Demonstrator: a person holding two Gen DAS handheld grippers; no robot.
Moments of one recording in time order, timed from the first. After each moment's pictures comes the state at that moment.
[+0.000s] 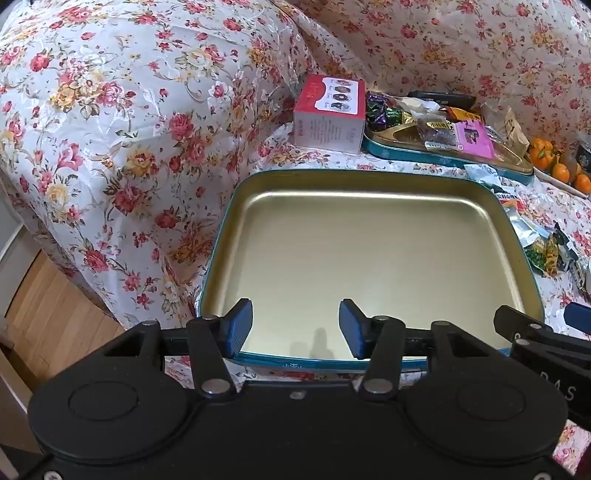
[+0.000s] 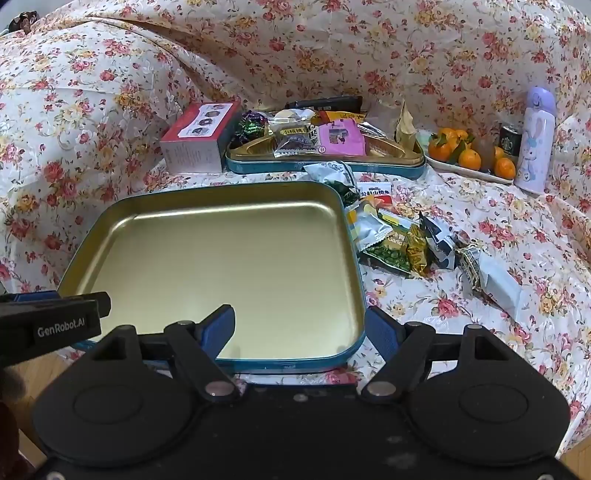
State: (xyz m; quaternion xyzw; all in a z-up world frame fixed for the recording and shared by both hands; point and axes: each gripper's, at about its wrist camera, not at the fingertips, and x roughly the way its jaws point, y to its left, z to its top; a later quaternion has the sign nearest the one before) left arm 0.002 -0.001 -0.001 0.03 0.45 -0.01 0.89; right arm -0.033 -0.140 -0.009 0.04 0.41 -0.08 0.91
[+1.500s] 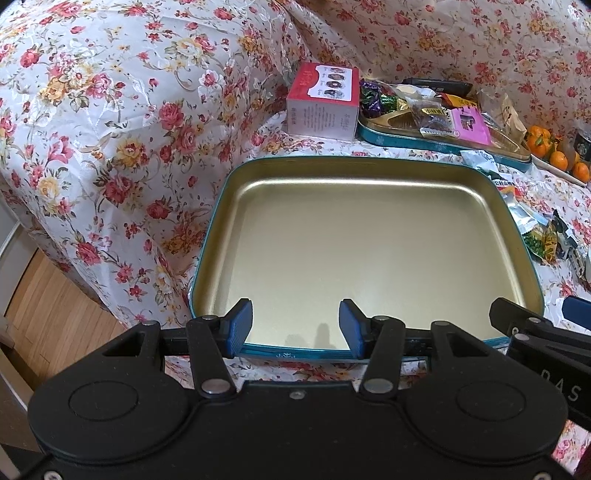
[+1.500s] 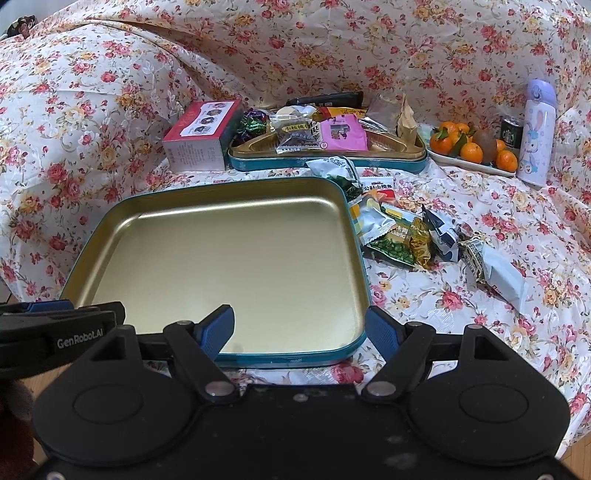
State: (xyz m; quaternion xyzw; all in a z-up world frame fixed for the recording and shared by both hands) left arm 0.002 -0.002 -0.007 0.04 0.46 -0.02 0.89; right arm -0.036 -0.137 -0.010 0.05 0.42 -0.07 0.91
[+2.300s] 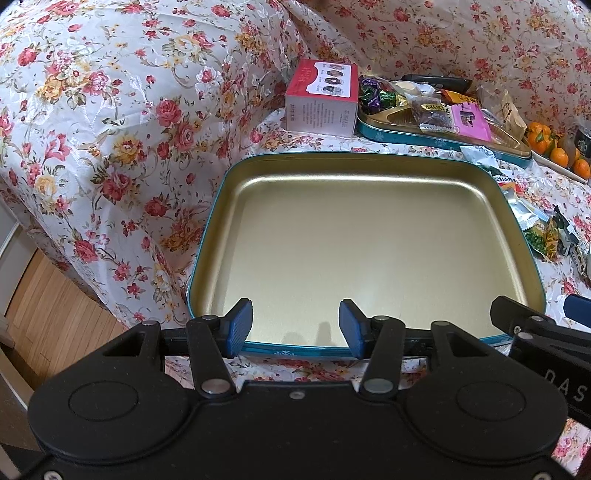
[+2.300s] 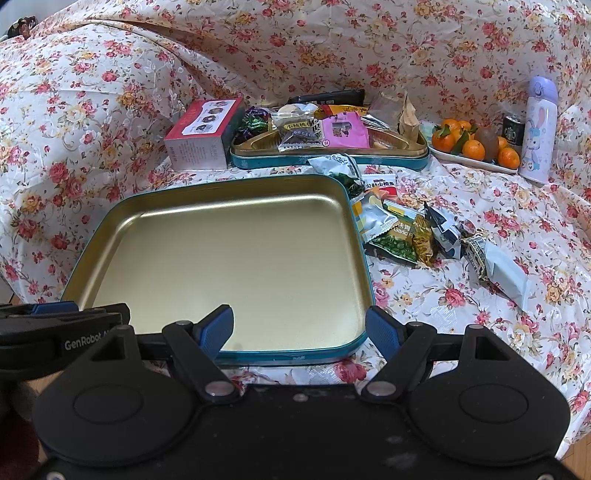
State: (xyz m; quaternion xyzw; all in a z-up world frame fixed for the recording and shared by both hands) left arm 0.001 -0.002 -0.011 0.04 0.46 -0.02 0.89; right arm -0.036 -0.137 -0.012 0.05 0.42 -0.07 0.90
